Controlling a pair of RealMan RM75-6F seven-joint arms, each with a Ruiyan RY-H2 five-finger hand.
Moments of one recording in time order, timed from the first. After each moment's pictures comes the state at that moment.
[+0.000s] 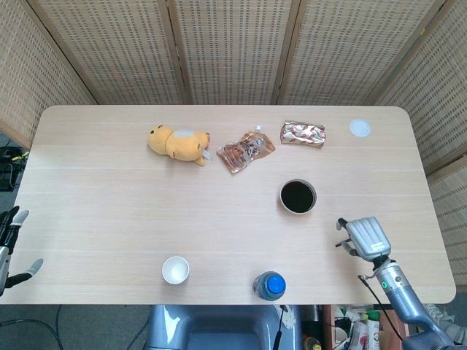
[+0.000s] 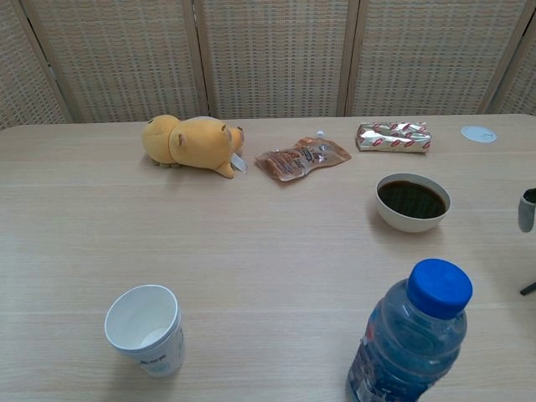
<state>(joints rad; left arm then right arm) -0.02 -1.12 -0.01 -1.57 1.55 1.56 -0.01 0.36 -1.37 0.06 -1.32 -1.47 1.09 -0.17</state>
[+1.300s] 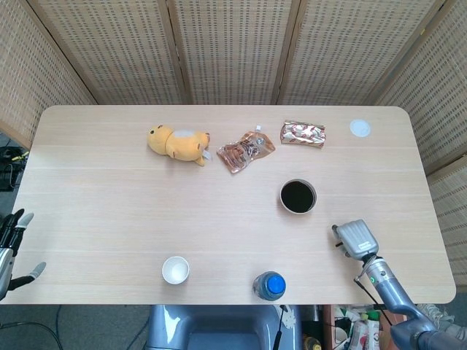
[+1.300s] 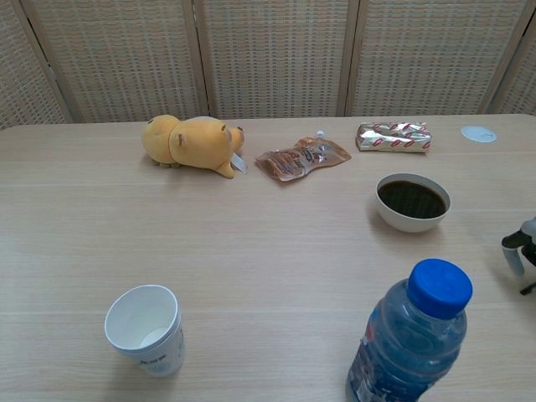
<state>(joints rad) -0.02 -1.10 0.01 -1.60 1.56 1.54 0.01 0.42 -1.58 -0.01 -0.97 -1.49 1.00 -0.13</state>
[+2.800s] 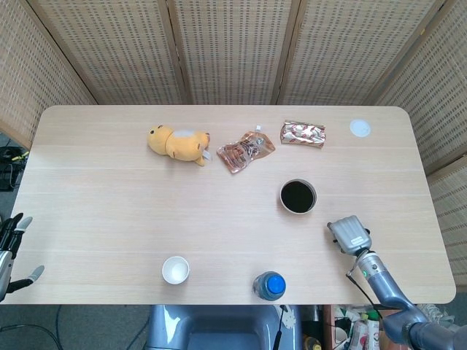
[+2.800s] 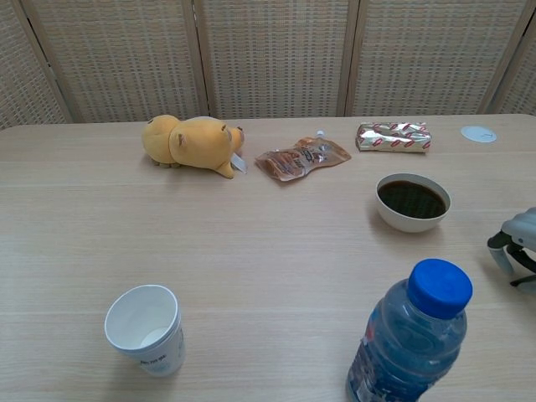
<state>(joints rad) -0.01 -1.11 0.02 -1.57 1.54 1.52 -0.01 0.47 -1.60 0.00 -0.97 -1.44 0.93 -0.22</state>
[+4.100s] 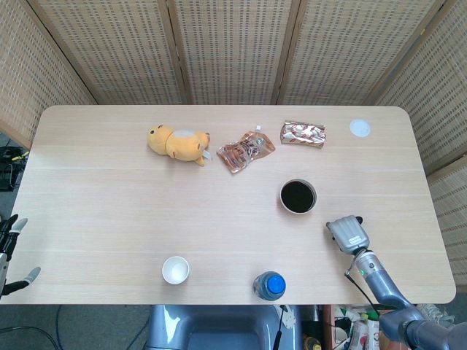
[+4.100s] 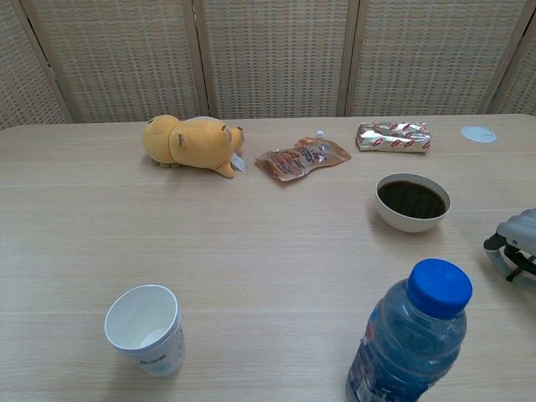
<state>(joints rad) 0.00 -1.11 0.02 -1.56 1.54 1.53 -0.03 0.48 -1.62 0.00 -0.94 -1.41 0.90 -0.24</state>
